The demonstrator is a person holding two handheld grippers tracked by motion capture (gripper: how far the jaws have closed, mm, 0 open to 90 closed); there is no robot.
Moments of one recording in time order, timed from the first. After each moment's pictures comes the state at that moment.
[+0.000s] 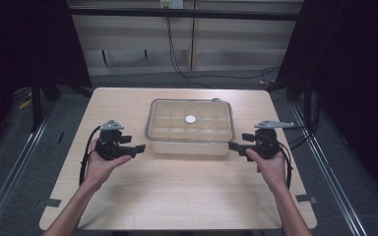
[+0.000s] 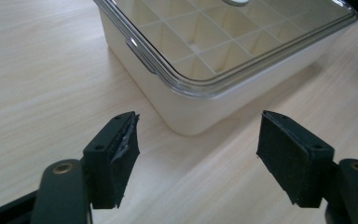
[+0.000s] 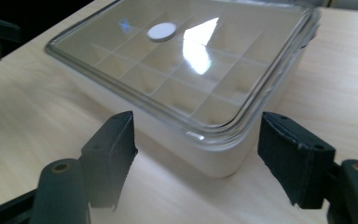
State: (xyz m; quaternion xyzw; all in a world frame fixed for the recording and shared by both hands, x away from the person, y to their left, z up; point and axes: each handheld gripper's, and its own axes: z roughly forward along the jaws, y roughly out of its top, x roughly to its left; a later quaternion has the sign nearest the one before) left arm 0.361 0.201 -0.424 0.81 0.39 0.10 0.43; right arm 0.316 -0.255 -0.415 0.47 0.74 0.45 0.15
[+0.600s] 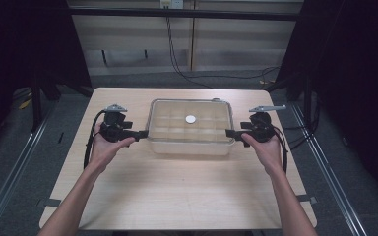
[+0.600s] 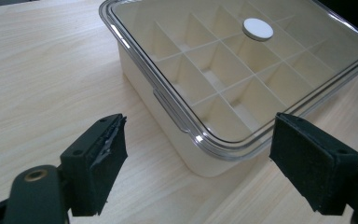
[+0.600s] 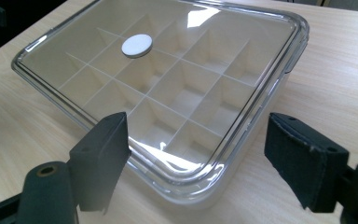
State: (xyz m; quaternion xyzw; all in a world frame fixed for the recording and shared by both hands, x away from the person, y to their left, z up) left arm 0.406 0.192 -0.411 0.81 0.41 0.09 0.42; right arm 0.364 -0.253 -0.407 0.49 0.75 0.42 0.13
